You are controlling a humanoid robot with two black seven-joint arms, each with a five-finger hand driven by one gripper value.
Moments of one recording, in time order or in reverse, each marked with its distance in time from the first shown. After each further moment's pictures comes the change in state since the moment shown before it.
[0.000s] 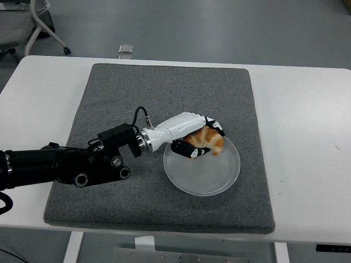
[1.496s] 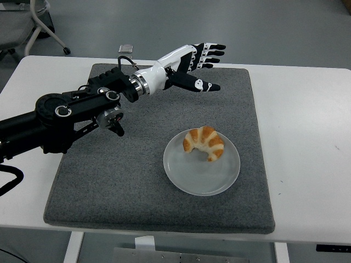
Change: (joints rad) left arm -0.114 0.029 -0.359 0.085 -0.751 -0.469 0.080; right arm 0.000 0.000 0.000 0.000 0.000 -0.001 -0.002
